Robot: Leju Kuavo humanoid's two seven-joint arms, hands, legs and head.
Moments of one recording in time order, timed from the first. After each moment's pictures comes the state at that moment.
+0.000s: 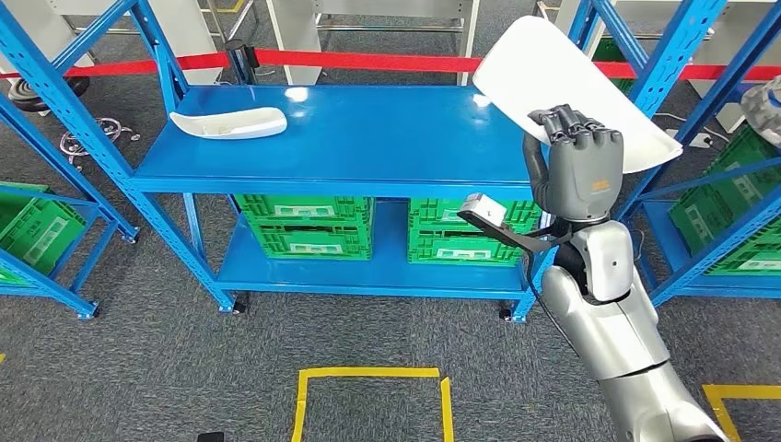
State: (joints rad) left arm -0.11 -0.15 0.27 -0.20 -0.17 0.49 -0.26; right arm -0.50 -0.12 0.42 -1.23 1.29 -0.44 -0.15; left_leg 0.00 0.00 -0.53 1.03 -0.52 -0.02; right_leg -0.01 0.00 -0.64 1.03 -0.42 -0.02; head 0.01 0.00
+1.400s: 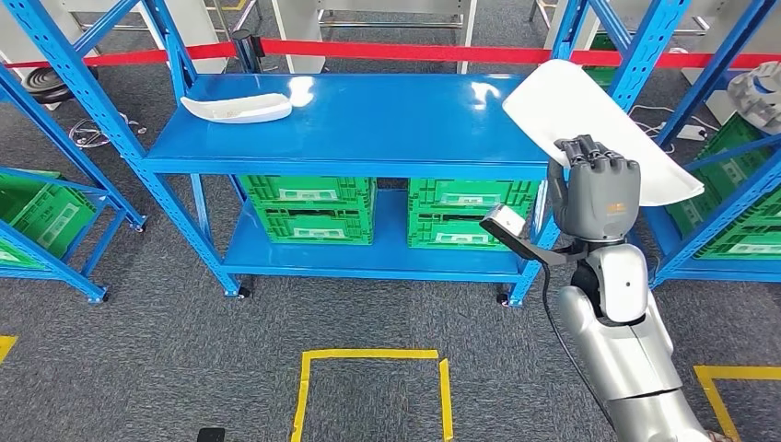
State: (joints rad) left arm -0.11 -0.13 0.27 -0.20 -0.20 0.38 -0.37; right arm -0.39 -0.12 0.29 -1.23 1.36 -0.37 -0.12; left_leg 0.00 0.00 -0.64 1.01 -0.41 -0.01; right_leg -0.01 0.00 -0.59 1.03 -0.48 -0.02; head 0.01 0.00
